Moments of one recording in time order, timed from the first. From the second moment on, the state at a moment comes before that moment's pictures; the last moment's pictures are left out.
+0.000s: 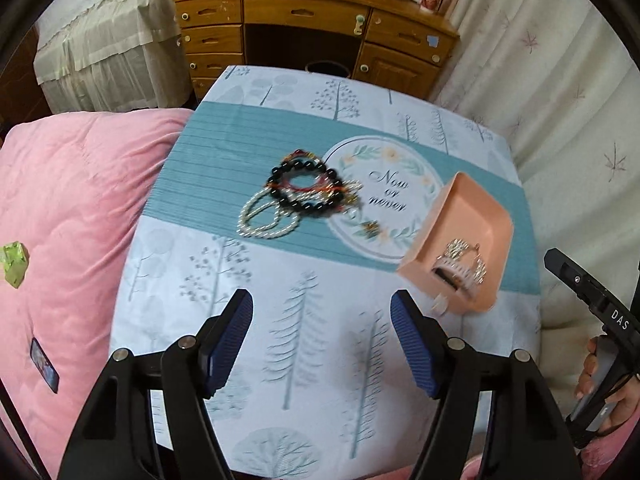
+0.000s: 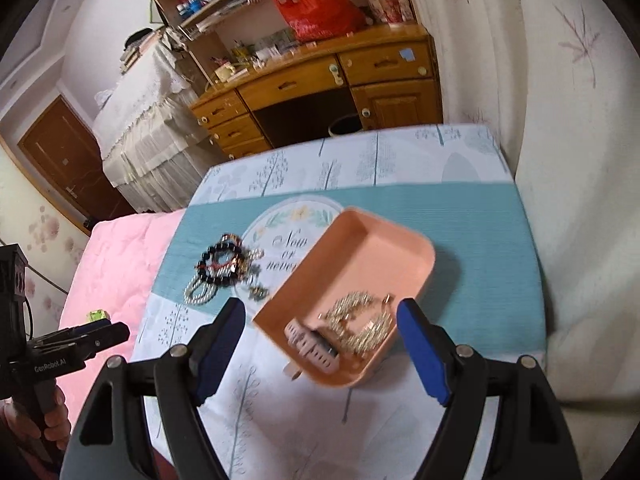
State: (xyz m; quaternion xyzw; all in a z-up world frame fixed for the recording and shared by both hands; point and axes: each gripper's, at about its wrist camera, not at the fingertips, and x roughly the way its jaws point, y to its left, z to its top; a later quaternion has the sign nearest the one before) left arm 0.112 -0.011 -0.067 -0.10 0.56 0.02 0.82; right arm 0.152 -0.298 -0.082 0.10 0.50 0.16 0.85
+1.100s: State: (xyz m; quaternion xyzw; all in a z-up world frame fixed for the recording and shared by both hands) left arm 0.178 0.072 -0.155 0.07 0.58 -0.14 0.80; right arm 0.137 -0.146 -0.178 0.23 0.57 0.02 0.79
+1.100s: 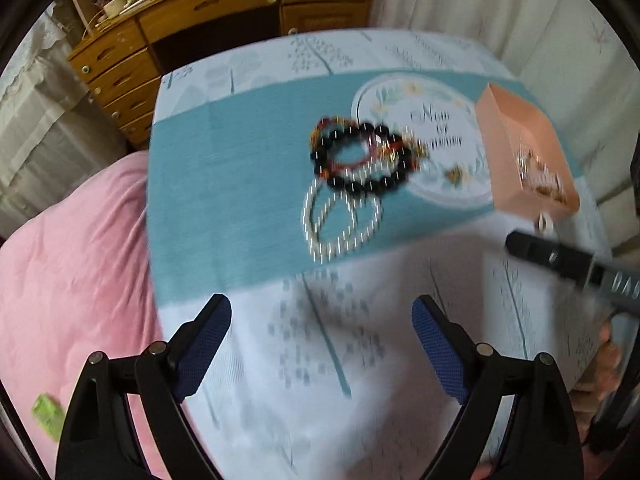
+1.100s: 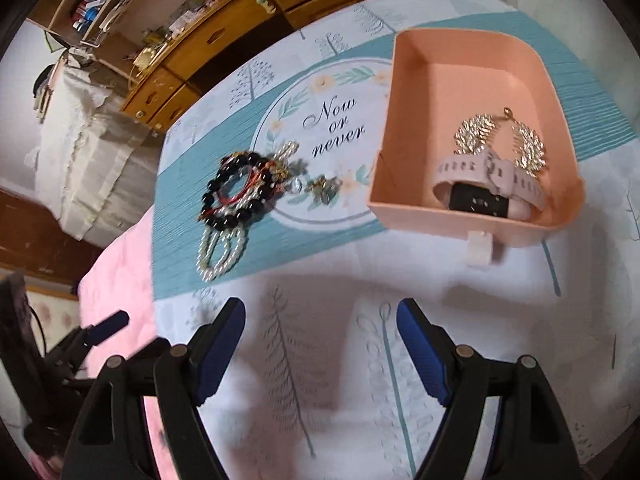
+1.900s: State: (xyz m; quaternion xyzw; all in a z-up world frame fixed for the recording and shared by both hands) left arm 0.243 0.076 -0.214 0.01 0.57 -0.14 0.81; right arm 0.184 -0.107 -0.210 0.13 0.48 -0.13 0.86
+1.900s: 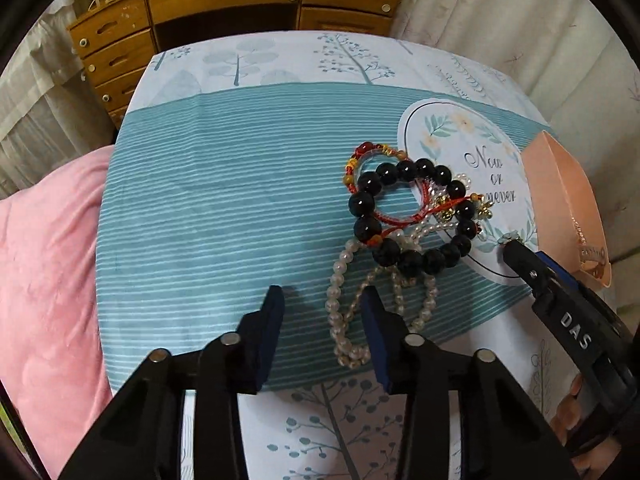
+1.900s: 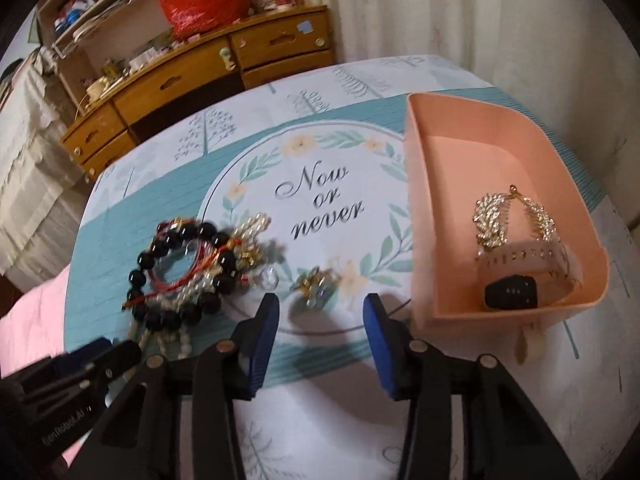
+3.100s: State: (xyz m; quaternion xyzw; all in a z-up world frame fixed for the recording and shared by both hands) left arm 0.240 0.078 -0.197 0.02 0.56 -0.20 0.80; right arm 0.184 -0.095 -0.214 0.03 0.51 -0.08 0.86
